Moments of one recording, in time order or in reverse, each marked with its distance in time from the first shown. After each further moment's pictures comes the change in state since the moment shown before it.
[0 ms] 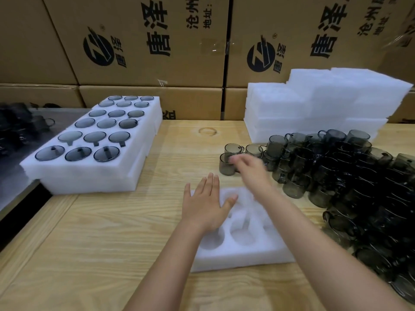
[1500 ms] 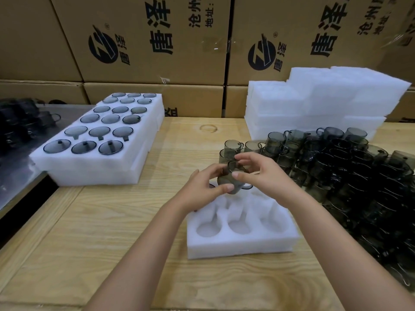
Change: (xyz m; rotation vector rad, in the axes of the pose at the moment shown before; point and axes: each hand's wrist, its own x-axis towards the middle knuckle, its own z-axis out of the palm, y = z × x) left_hand -0.005 -0.012 -0.031 -0.820 0.102 0.271; right_hand -0.048 -0.023 -0.046 -0.111 -0.269 -0.039
